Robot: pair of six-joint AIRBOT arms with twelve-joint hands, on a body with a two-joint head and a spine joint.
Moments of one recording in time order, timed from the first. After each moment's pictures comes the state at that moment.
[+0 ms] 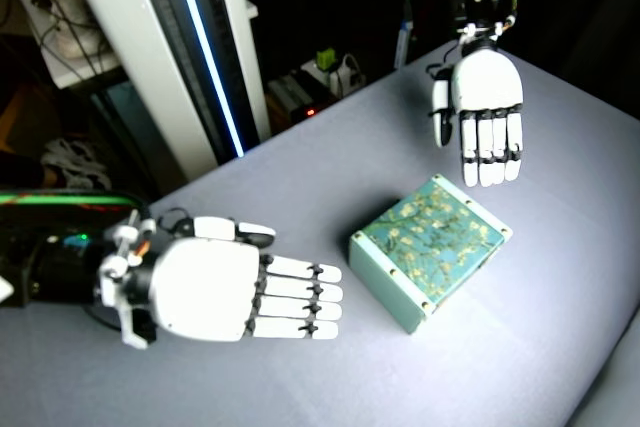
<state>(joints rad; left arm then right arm) 0.73 -0.90 1.08 0.09 -0.59 0.94 -0.78 -0.99 1.35 -0.57 0.78 -0.19</state>
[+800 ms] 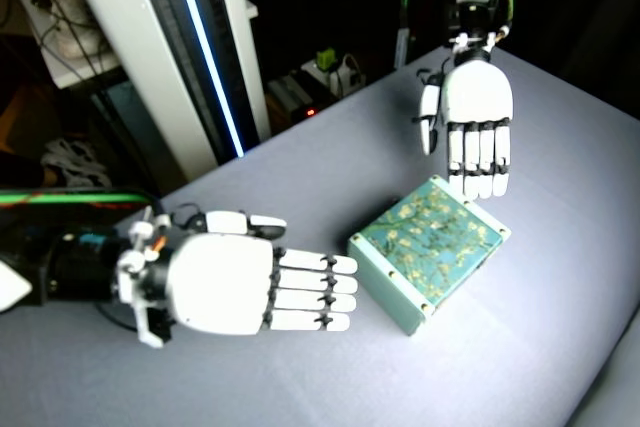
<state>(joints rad) 0.66 -0.95 1.12 0.15 -0.49 0.95 -0.72 -1.03 1.37 -0.62 0.75 -0.18</state>
